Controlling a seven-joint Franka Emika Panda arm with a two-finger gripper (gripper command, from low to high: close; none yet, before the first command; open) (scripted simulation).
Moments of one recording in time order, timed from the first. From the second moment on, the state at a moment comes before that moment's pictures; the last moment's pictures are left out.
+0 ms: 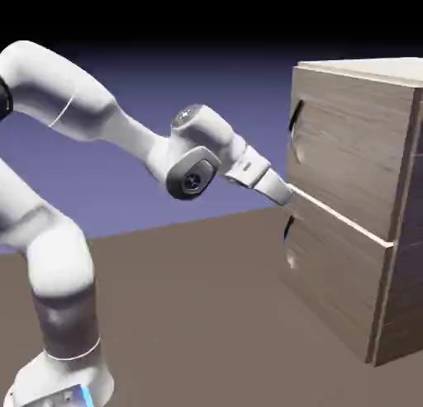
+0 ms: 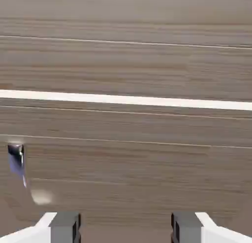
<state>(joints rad) -0.05 -0.62 0.06 -2.79 0.12 3.02 0.69</state>
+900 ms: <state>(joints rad) -0.63 -1.10 0.67 -2.57 1.29 2.86 0.22</state>
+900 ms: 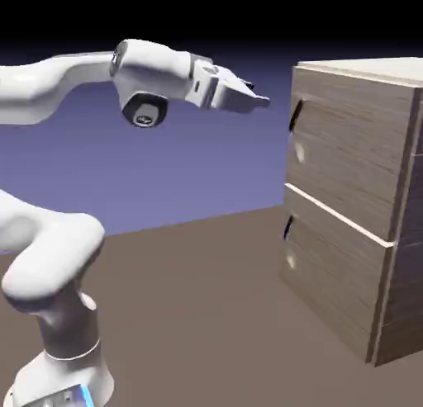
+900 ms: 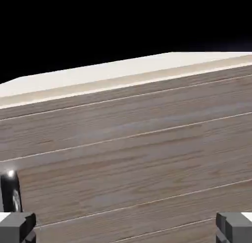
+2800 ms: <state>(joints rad) -1.10 -1.59 0.99 -2.90 2.55 1.76 -0.64</state>
